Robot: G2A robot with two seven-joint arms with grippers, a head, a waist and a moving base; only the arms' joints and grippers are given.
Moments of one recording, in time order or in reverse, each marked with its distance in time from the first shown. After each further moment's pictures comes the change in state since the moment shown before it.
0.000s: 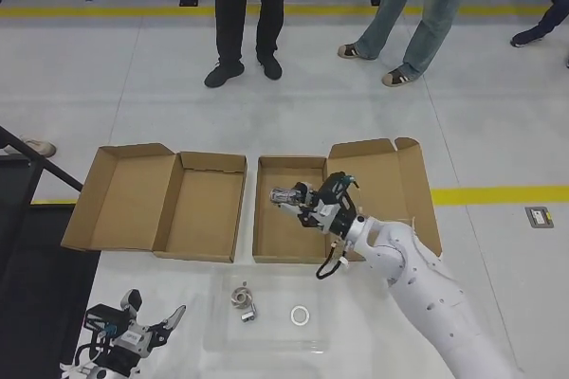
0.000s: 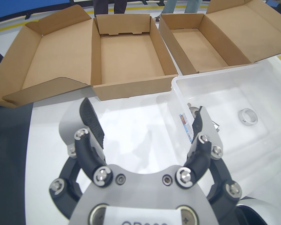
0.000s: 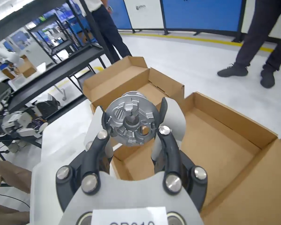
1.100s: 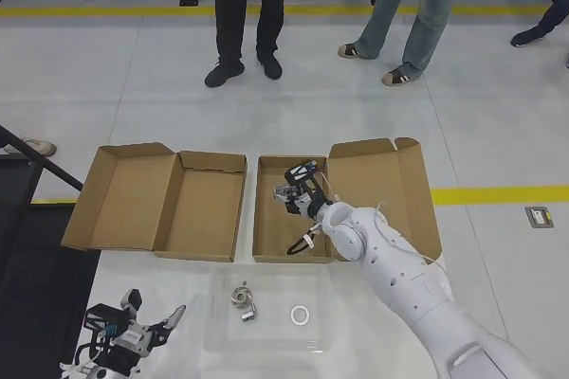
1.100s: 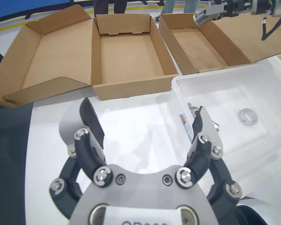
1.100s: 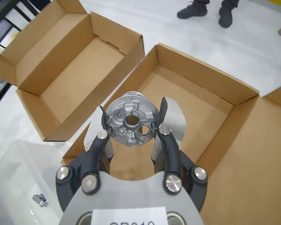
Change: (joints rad) left arm 0.000 0.000 0.000 0.000 0.000 0.000 0.000; right arm 0.195 -0.153 -0.195 0.264 0.009 0.432 0.232
